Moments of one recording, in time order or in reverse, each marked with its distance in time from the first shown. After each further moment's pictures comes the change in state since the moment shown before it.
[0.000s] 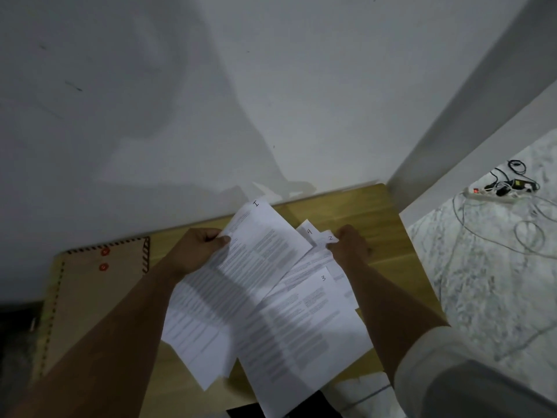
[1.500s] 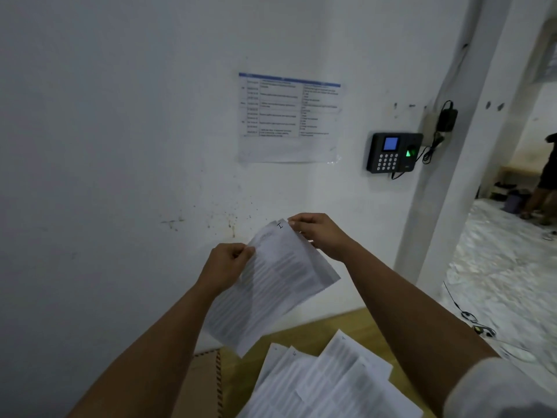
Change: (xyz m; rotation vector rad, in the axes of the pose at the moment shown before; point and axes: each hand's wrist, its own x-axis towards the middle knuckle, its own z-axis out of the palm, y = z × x) left_hand -0.210 0.037 -0.233 0.071 0.409 0.842; right_hand -0.400 -0.287 -0.202 0.722 -0.124 -0.898
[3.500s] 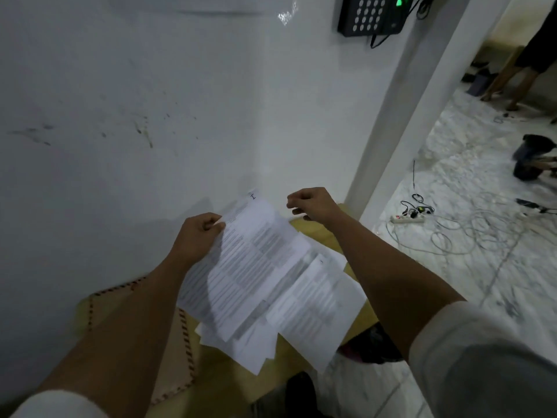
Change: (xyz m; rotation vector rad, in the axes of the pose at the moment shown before) left_hand -0.017 -0.075 0.131 -0.079 -0.263 -0.271; right_hand -0.030 0.193 -0.064 -0.083 0.245 0.426
